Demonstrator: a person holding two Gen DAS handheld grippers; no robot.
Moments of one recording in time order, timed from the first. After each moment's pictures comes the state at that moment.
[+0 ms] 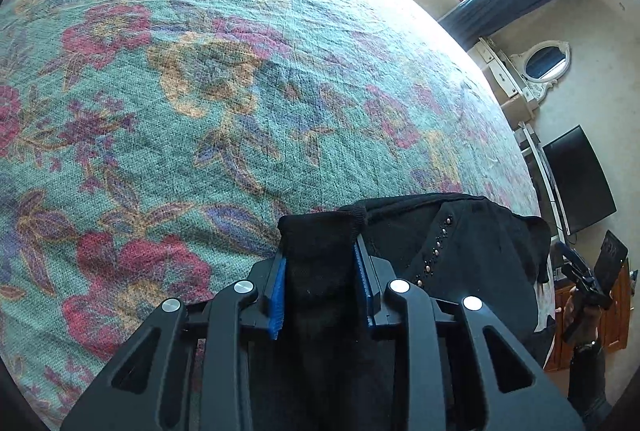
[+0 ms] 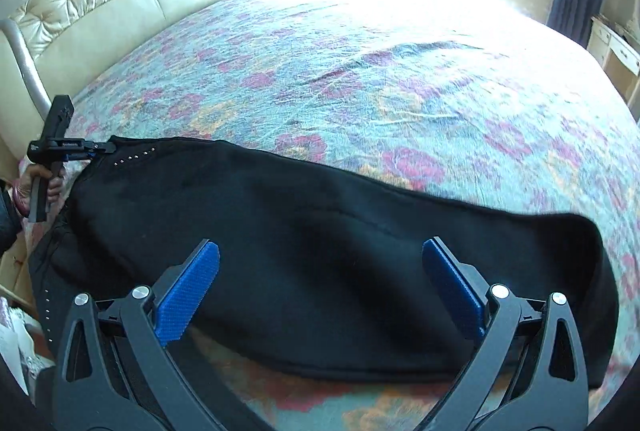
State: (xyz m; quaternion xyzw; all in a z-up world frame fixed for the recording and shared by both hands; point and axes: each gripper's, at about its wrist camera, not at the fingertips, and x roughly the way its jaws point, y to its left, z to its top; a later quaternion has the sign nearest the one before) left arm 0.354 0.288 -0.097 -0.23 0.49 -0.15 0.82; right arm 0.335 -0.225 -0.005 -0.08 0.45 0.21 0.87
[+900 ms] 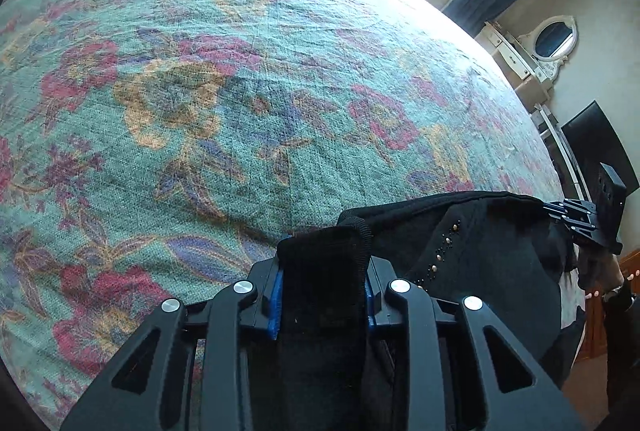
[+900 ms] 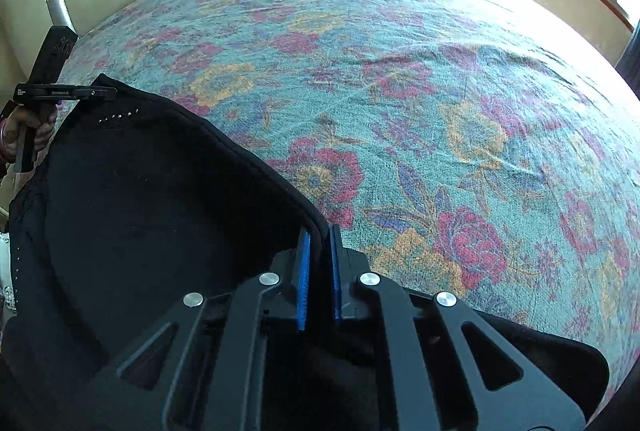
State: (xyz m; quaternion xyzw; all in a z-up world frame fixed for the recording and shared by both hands) left arm 0.367 0.256 -0.086 -0.17 0.49 -0.13 0.84; right arm 0.392 -0.183 -0.042 -0.17 0.47 0.30 0.82
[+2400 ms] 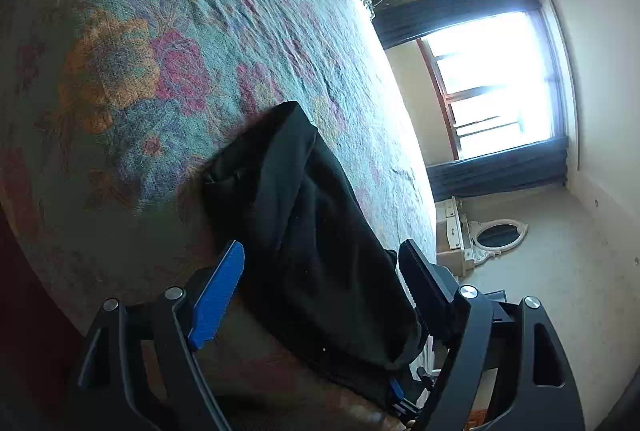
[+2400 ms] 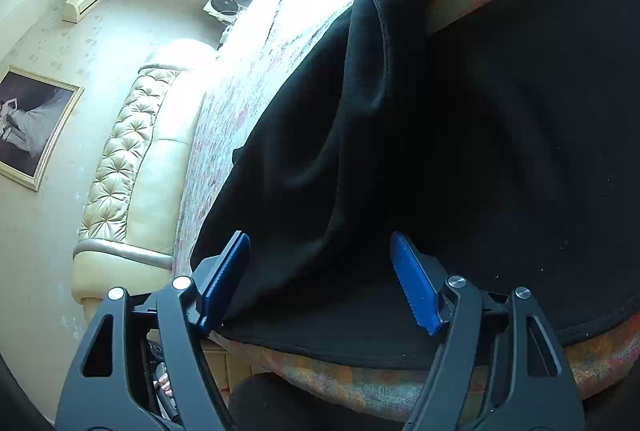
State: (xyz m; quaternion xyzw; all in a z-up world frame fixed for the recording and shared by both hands) left arm 0.017 0.279 -0.077 -0.53 0.33 -0.04 0.78; right arm 0.076 -0.303 -0.096 0.42 0.45 0.15 0.77
